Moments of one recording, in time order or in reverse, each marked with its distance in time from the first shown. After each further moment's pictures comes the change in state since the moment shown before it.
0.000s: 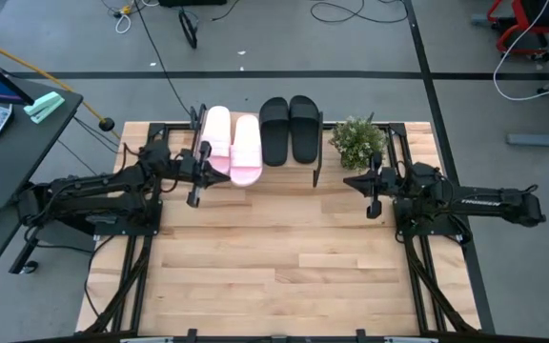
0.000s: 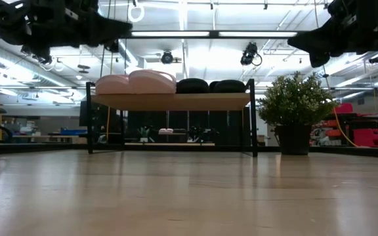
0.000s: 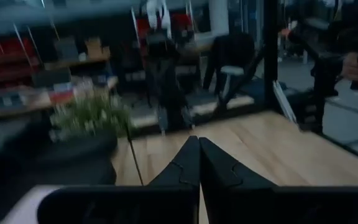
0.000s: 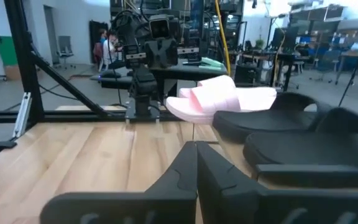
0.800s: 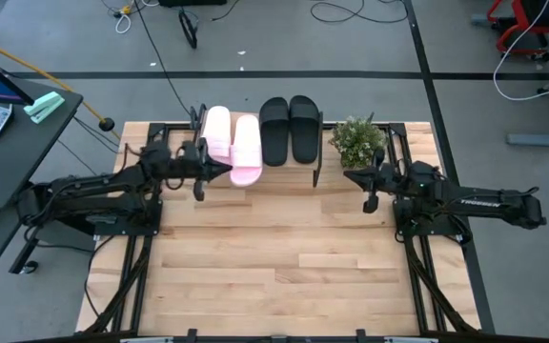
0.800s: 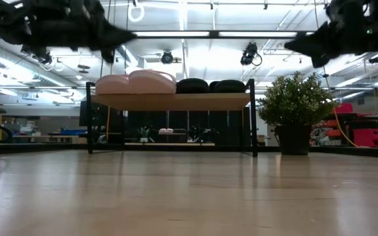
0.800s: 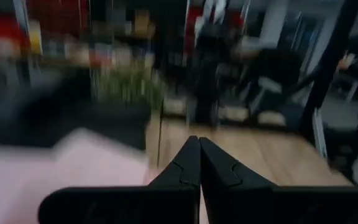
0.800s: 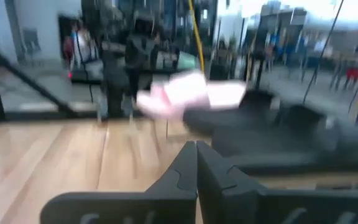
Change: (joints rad) left arm -0.005 0.005 0.000 -0.030 -0.210 -0.258; right arm -0.034 0.005 0.000 -0.005 0.083 -0.020
